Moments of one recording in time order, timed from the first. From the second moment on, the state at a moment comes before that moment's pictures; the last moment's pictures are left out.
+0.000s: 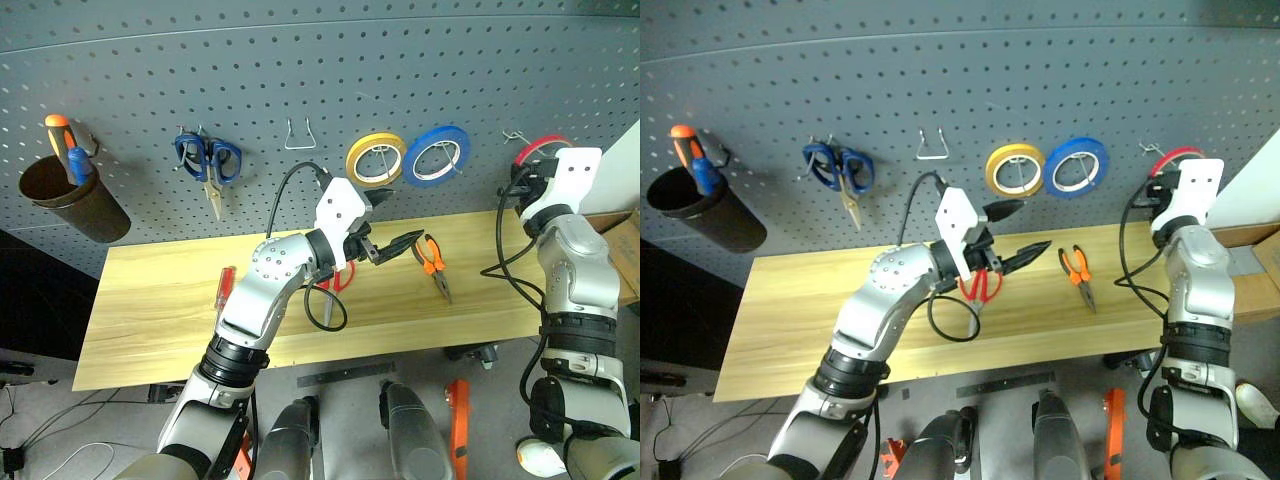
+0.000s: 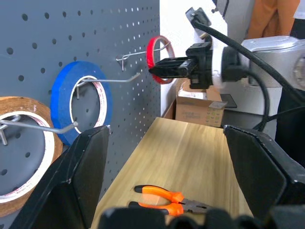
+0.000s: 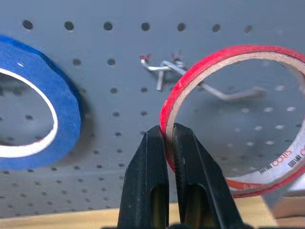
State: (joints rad) left arm -0.61 0.20 -0.23 -0.12 -0.22 0.33 -0.67; right arm -0.68 -0.40 -0.34 0.28 0.17 0.32 0.26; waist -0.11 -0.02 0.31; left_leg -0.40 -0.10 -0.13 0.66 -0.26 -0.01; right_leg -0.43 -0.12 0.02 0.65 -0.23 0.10
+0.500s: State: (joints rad) left arm -0.54 0.38 -0.18 -0.10 -0.22 0.35 -0.73; right arm -0.33 -0.25 -0.24 -0.16 0.21 0.60 0.16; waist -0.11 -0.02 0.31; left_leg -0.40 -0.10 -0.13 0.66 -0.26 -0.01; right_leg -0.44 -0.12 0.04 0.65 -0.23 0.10
